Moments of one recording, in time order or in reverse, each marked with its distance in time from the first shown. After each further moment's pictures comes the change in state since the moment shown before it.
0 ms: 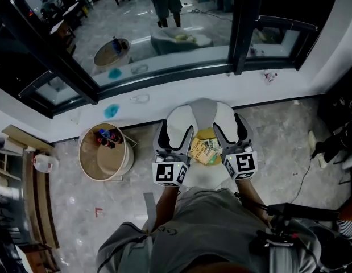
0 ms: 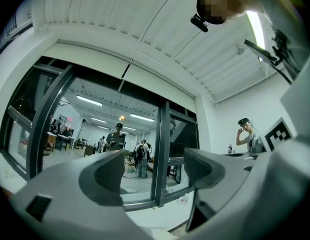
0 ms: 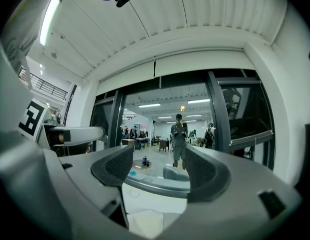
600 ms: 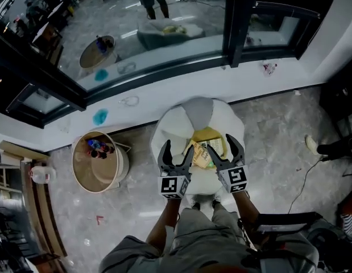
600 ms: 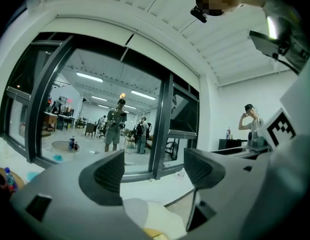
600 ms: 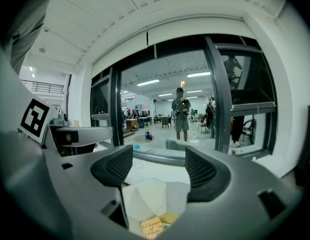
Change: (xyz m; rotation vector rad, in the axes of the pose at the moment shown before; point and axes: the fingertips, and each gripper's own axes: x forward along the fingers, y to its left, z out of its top) left arm 0.032 0.016 -0.193 -0.067 0.244 -0.006; right arm 0.024 -0.025 -0.188 0.070 0.298 0.034
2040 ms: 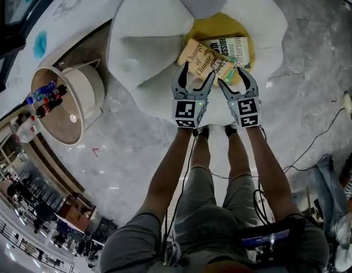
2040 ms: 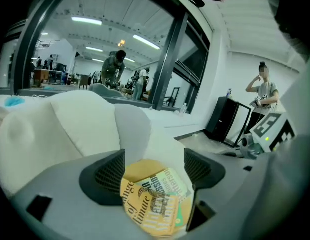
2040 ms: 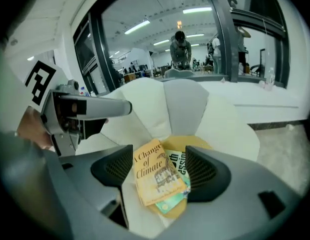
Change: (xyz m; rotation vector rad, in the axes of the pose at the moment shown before) left arm 0.094 0.078 -0.543 -0.082 0.489 -0.091; right arm 0.137 -0.040 -0.562 0.131 0.536 0.065
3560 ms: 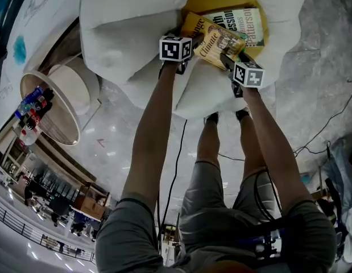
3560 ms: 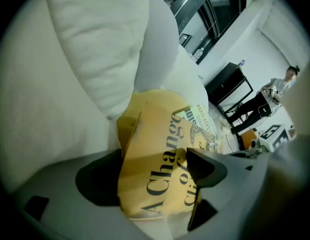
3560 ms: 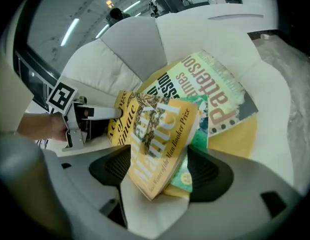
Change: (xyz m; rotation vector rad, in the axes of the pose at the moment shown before) left arm 0.125 0.118 -0.217 -0.101 0.642 -0.165; right arm 0.119 -0.022 -0.196 0.600 0.297 -0.043
